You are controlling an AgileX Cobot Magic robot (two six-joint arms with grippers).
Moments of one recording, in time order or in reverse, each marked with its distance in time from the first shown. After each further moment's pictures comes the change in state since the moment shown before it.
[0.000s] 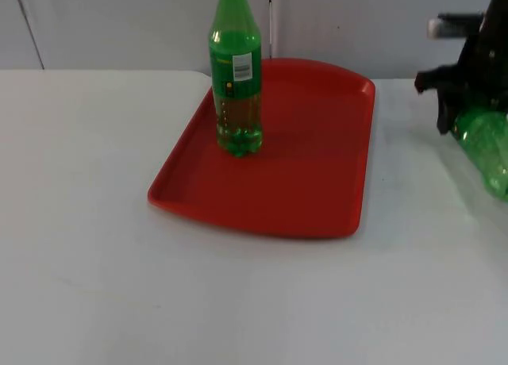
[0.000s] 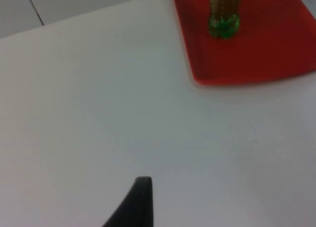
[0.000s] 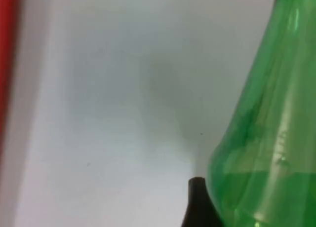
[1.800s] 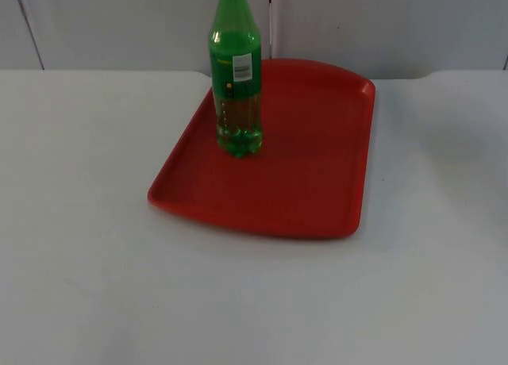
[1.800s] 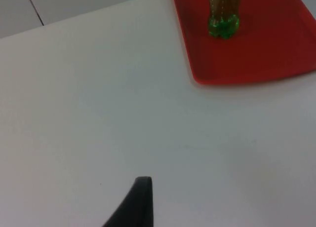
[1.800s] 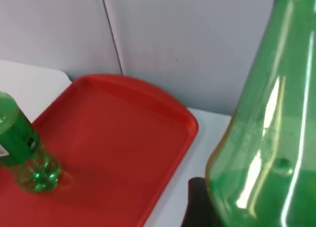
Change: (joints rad) right arm 0.019 -1.000 1.067 0.534 -0.882 -0.638; left arm 0.000 0.000 0.000 0.006 0.001 0.000
